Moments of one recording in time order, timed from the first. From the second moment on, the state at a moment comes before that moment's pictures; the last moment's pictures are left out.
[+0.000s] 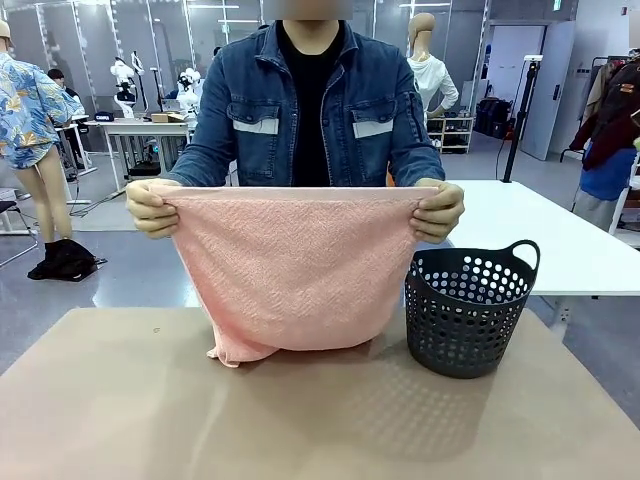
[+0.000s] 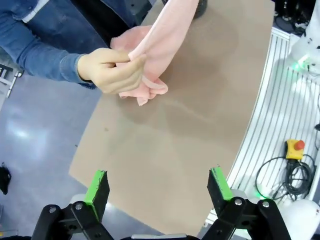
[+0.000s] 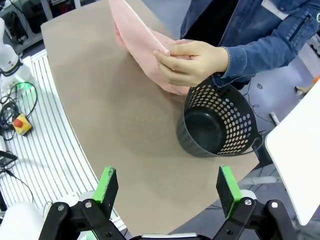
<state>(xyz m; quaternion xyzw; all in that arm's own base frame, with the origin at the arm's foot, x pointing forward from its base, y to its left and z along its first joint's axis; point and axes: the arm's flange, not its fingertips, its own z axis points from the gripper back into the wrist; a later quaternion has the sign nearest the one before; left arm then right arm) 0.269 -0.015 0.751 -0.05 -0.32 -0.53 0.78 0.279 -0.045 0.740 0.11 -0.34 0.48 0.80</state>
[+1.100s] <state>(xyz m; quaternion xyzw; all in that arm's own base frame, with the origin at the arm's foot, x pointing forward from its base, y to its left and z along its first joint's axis) 0.284 -0.191 0.773 0.10 -0.25 -0.68 0.68 0.301 0.139 0.770 -0.05 -0.26 0.67 0.70</state>
